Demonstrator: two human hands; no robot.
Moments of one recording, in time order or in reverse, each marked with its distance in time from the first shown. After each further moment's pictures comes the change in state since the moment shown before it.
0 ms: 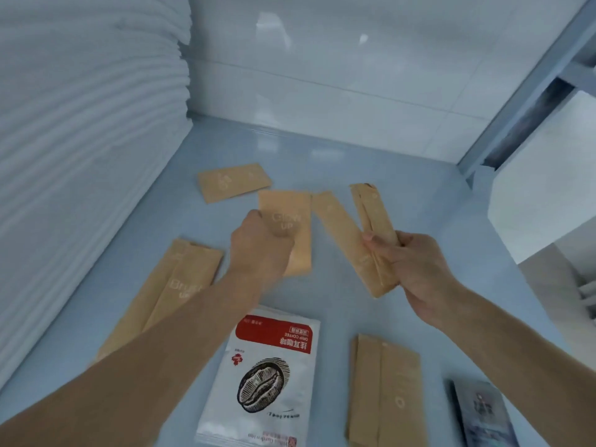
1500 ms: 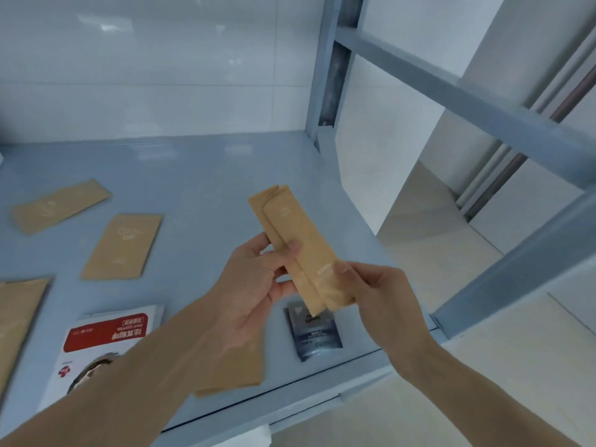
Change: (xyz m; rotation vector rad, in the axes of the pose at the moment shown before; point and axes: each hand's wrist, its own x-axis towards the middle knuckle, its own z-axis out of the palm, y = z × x) left_hand -0.152 0.072 0.111 -0.825 -0.837 -0.152; right_hand -0.149 0.059 -0.132 0.064 0.291 -0.097
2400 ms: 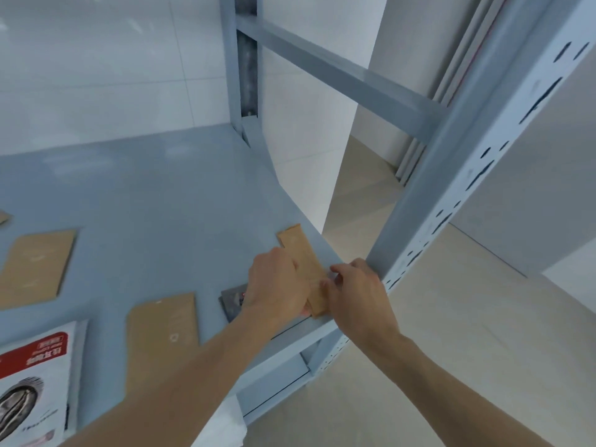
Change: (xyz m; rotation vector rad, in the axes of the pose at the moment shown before) left_hand -0.002 -0.063 0.092 1.341 0.008 0.105; right_hand -0.028 0.050 -0.058 -0.787 0.215 0.121
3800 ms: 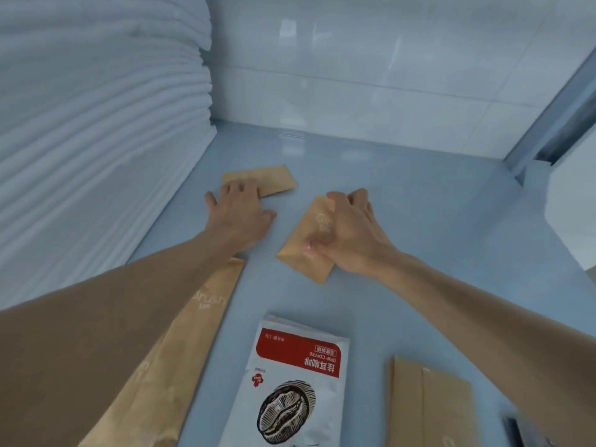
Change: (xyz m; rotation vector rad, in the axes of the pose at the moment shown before) left_hand 0.048 -0.321 -0.260 0.420 0.598 -0.457; right_hand 0.075 -0.329 0.180 -0.021 -0.429 -0.784
